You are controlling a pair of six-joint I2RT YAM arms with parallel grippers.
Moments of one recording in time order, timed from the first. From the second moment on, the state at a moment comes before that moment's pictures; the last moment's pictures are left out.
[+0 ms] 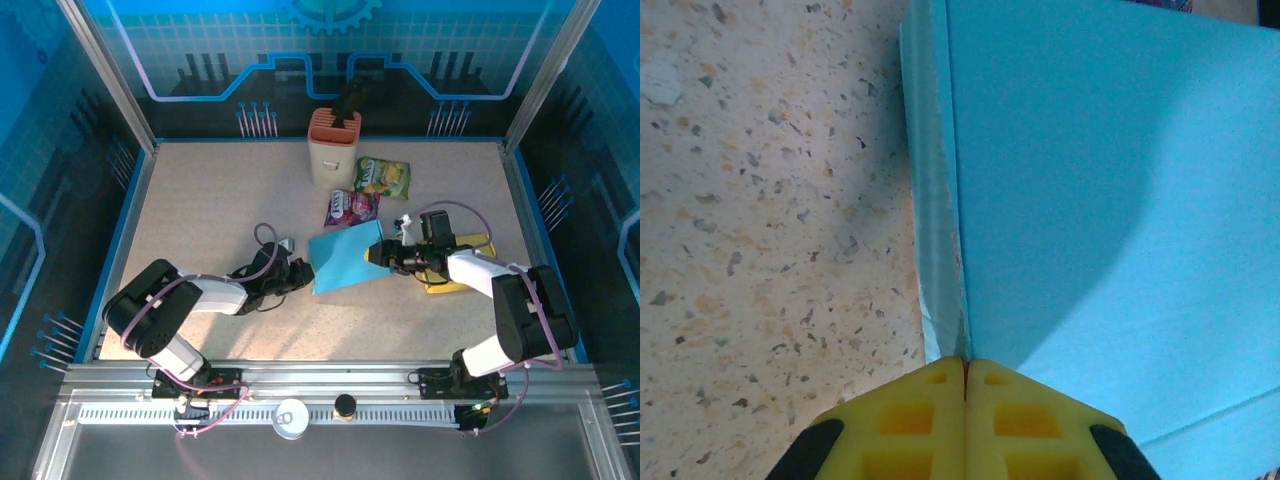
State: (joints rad) left arm -0.60 1.59 0.47 0.45 0.18 -0.97; right arm 0.21 1.49 0.65 -0.05 -0.79 0.50
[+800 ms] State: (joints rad) left arm -0.71 1.32 0.50 0.15 0.02 -0.70; right arm 0.21 1.44 0.62 0.08 -0.89 0.73
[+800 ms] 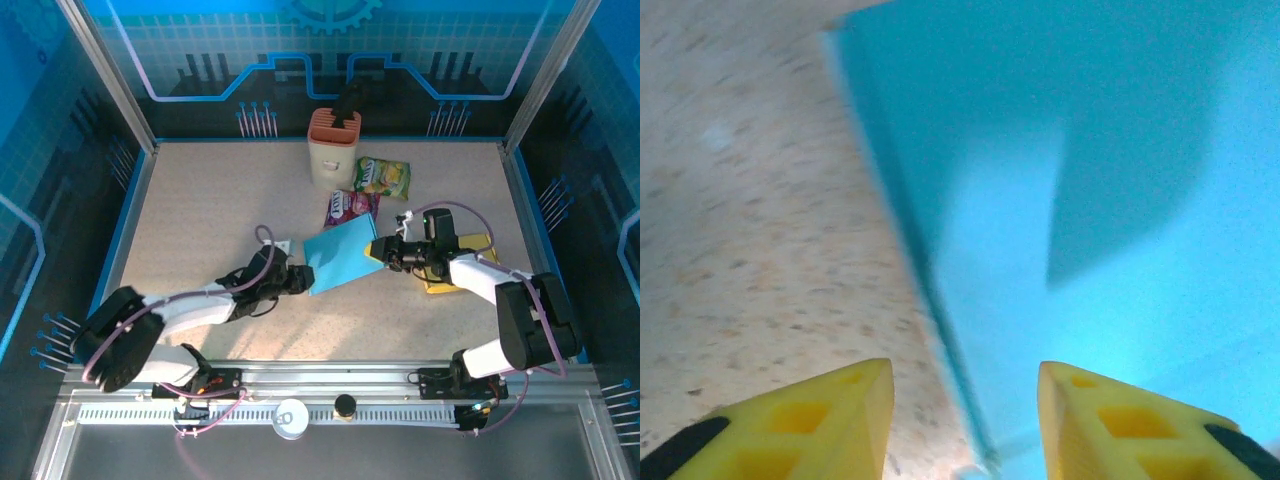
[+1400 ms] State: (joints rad) left arm -1.11 1.47 0.80 -0.05 -0.58 0.08; right arm 0.18 1.37 0.66 -0.13 -0.86 0.97
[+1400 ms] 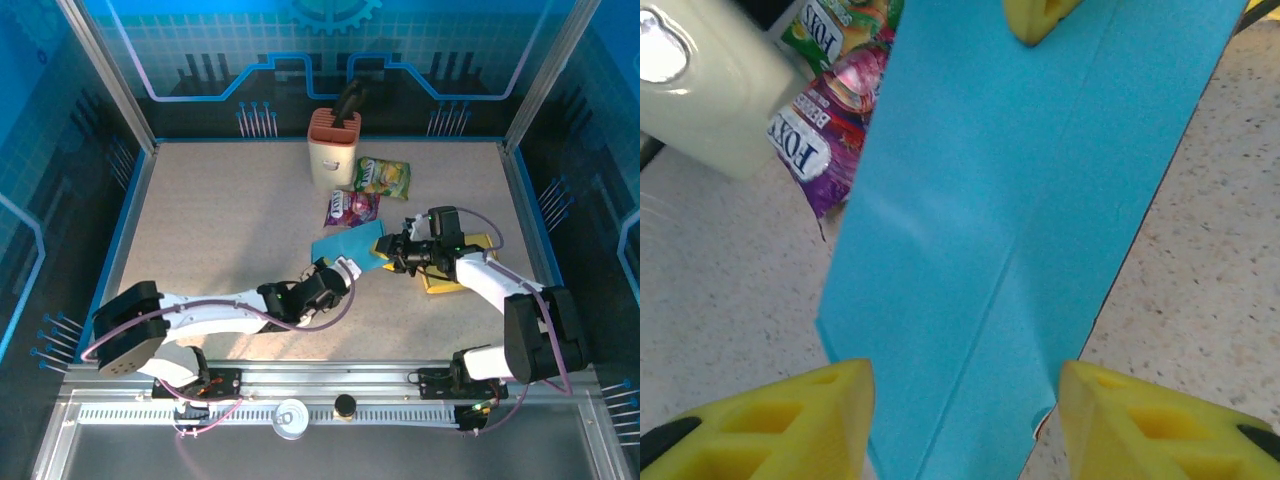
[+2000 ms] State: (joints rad) left arm -1.15 1.42 0.72 -0.01 -0.63 0.25; right arm 0.14 1.37 0.66 -0.19 -0.93 1.01
